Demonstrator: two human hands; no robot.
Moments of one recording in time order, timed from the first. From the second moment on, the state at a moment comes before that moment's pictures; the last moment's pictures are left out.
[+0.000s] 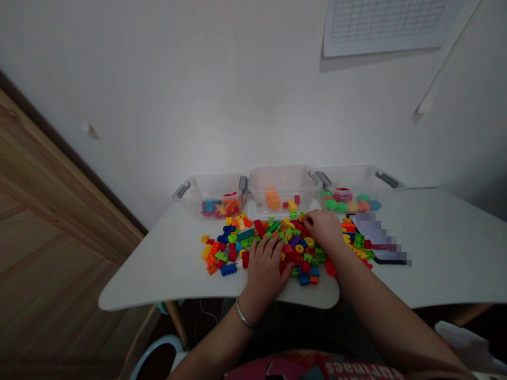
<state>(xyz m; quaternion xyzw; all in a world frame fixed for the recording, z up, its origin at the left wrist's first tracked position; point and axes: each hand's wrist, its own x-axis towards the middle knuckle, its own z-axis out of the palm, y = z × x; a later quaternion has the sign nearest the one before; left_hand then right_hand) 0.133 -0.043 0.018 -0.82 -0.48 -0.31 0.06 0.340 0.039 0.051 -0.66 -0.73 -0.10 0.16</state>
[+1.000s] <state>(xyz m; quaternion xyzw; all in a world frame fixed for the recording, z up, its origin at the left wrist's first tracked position) 0.133 -0.043 0.018 -0.82 -0.48 -0.31 0.04 0.358 0.107 0.088 -0.63 -0.55 0.02 0.55</state>
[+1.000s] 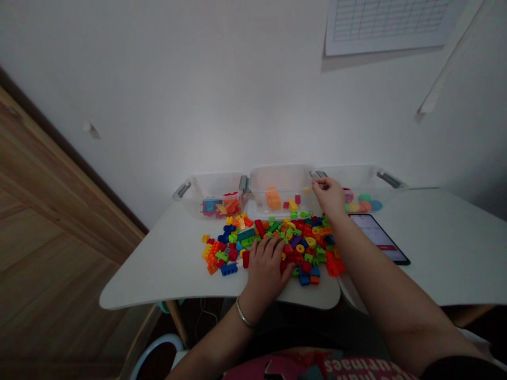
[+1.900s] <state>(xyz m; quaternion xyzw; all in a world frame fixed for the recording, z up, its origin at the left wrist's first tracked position) 0.133 -0.042 0.017 -0.82 -0.48 -0.31 0.05 0.413 0.056 0.058 -0.72 -0.57 0.01 0.39</state>
